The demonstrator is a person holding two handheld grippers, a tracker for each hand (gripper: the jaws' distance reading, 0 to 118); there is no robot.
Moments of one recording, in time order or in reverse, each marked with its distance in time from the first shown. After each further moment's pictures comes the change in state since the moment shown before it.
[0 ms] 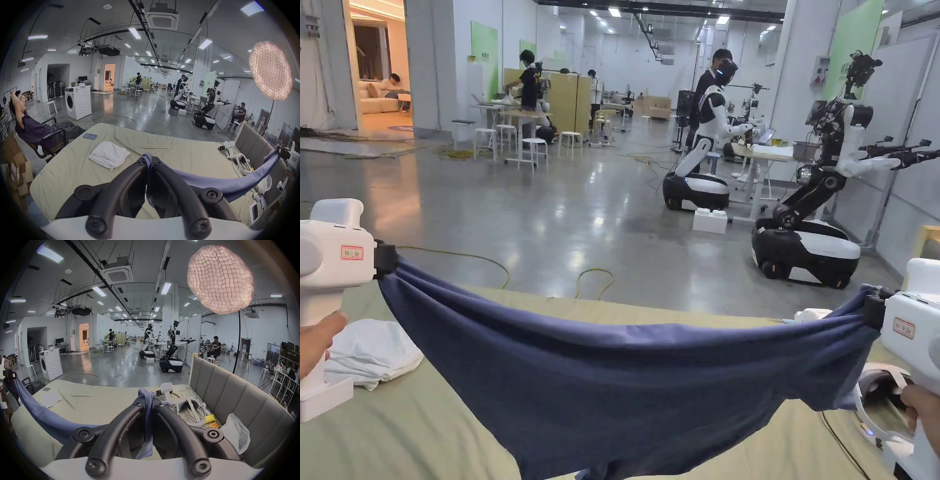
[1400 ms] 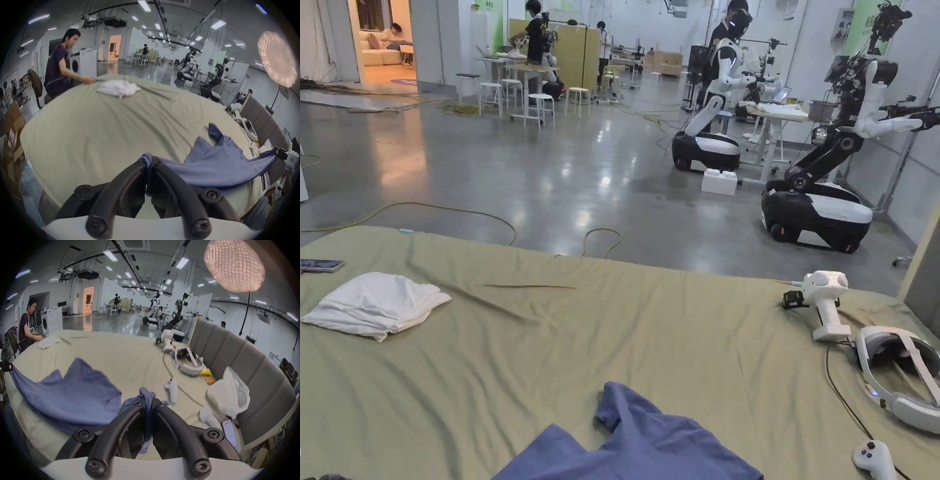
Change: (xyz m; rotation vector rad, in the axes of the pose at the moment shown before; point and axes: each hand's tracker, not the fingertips) left arm -0.055 -0.320 0.065 -0.339 0.026 0.088; right arm 0.025 -0.254 0.076 -0.372 -0.004 0.187
